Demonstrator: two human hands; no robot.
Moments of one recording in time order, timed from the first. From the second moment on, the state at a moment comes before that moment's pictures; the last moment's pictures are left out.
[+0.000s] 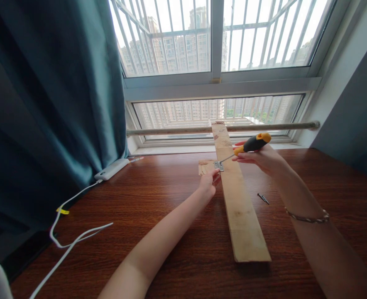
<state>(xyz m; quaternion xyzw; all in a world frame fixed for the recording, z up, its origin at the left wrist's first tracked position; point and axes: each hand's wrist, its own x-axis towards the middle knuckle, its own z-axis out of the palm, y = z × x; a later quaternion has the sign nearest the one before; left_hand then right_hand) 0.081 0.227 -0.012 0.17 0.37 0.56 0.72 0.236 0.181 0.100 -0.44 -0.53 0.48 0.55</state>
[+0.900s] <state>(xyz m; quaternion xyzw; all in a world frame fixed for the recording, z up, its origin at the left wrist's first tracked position) 0.079 0.227 -0.010 0.16 0.38 0.56 0.72 0.283 0.216 0.083 -0.63 -0.39 0.21 0.64</state>
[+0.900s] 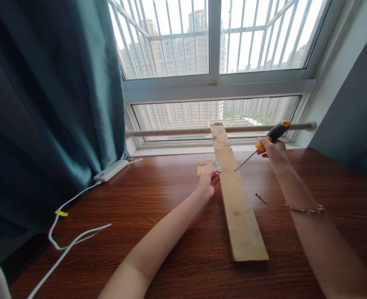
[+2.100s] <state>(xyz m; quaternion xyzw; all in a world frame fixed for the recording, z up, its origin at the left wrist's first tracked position) 0.077 0.233 -0.011 0.12 0.39 0.56 0.72 0.343 0.258 -0.026 -0.78 -0.61 0.14 0.00</state>
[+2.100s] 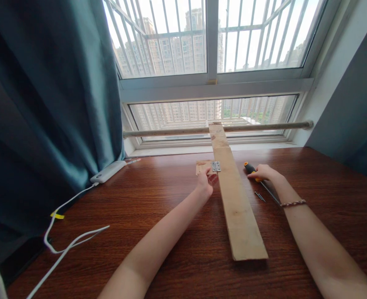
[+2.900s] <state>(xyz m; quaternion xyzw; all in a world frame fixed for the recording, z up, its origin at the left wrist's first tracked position) 0.076 0.231 -0.005 0.13 0.39 0.55 0.73 0.287 0.229 -0.003 -0.74 -0.58 0.32 -0.10</state>
